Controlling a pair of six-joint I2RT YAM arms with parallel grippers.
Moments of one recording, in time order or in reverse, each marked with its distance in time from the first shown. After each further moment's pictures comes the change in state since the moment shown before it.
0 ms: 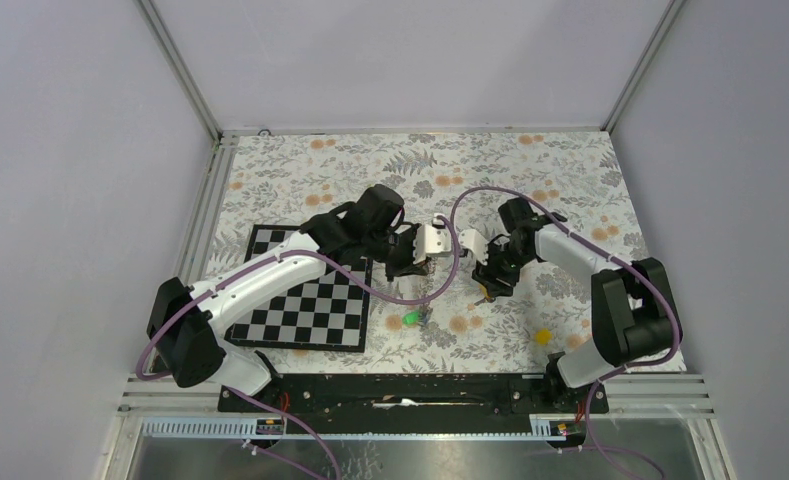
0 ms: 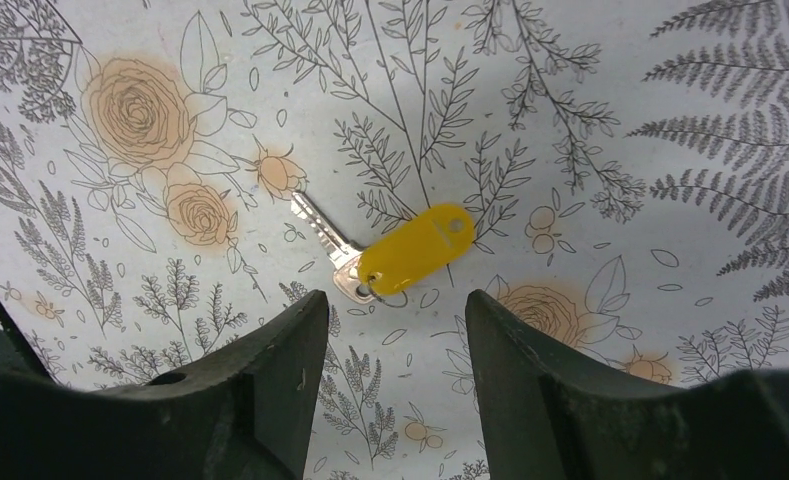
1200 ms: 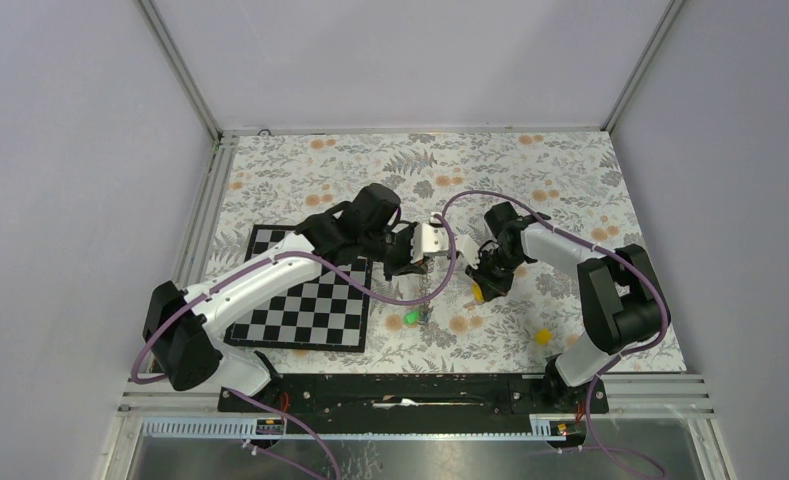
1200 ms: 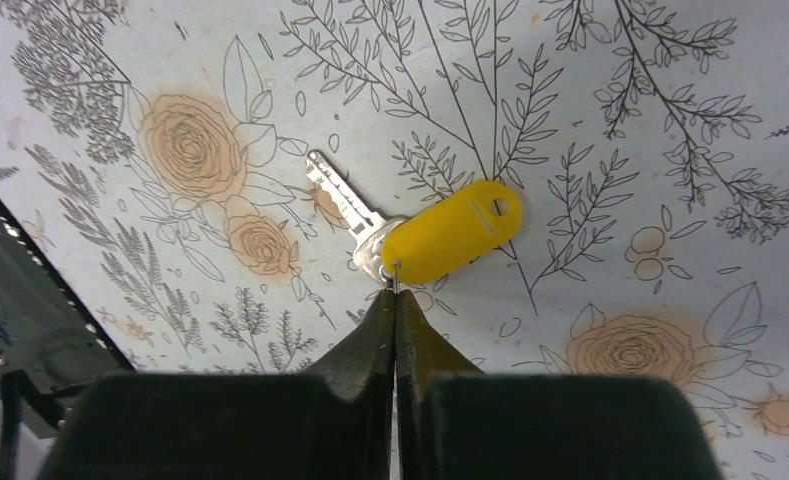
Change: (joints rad) left arm 0.003 -0.022 0.000 -0.003 0.003 0.000; right arm 0.081 0.083 0.011 -0.032 0.044 0.169
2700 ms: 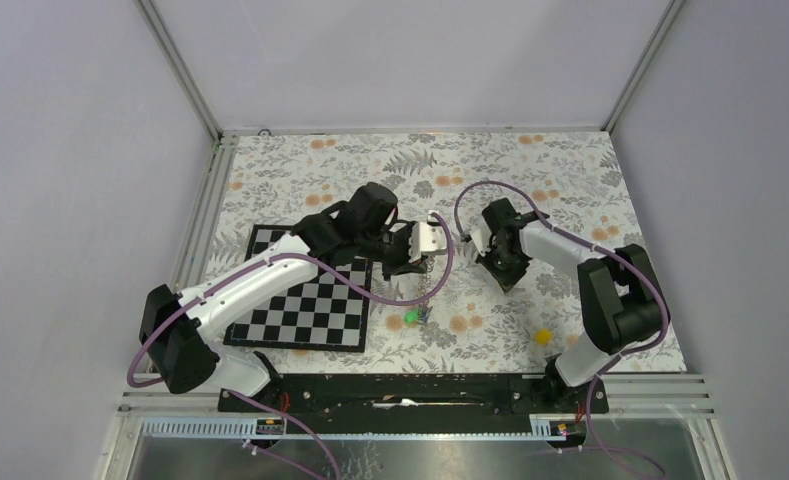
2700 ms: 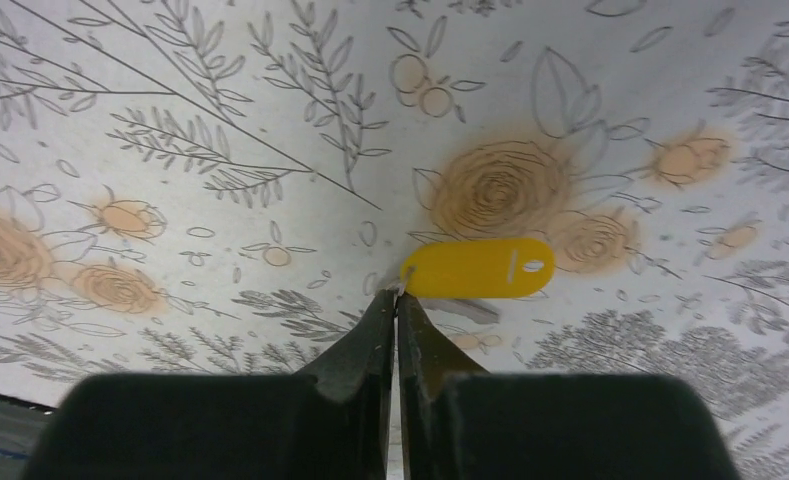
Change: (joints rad) left arm 0.000 -0.023 0.002 -0.005 0.003 -0.012; right arm 0.008 -0.011 0.021 0.034 0.403 0.459
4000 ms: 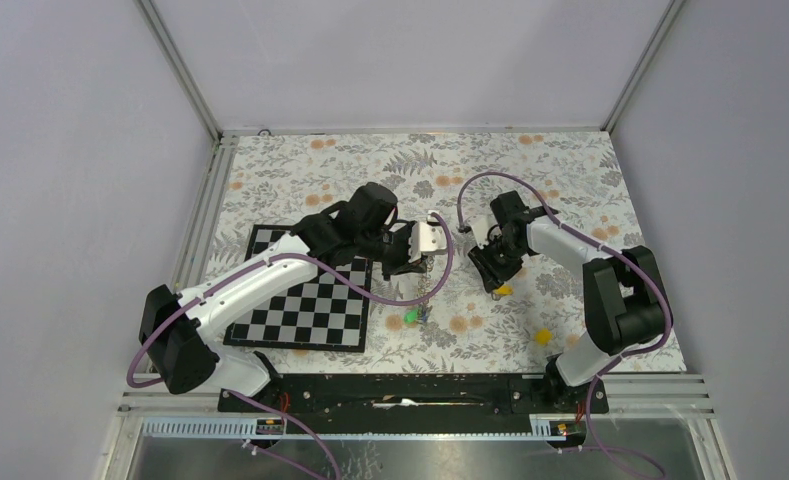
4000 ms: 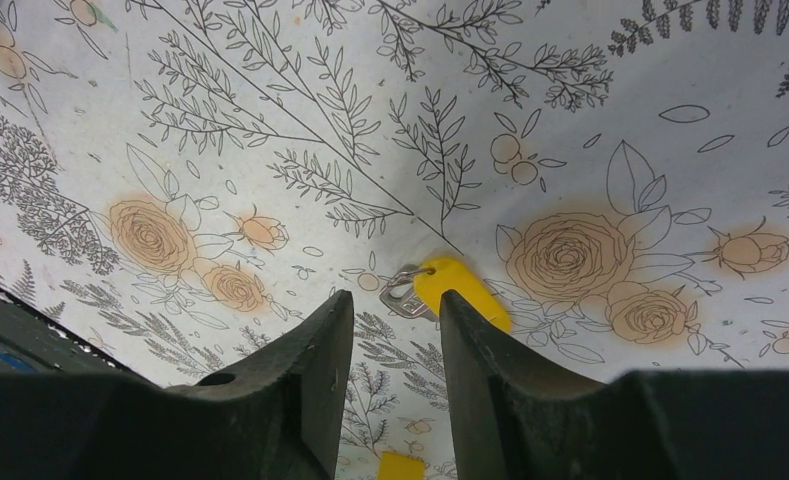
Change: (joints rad) left arm 0.000 -0.002 0.000 0.000 -0.006 0.001; right arm -0.047 0.001 0.029 -0.001 -0.279 -0.016
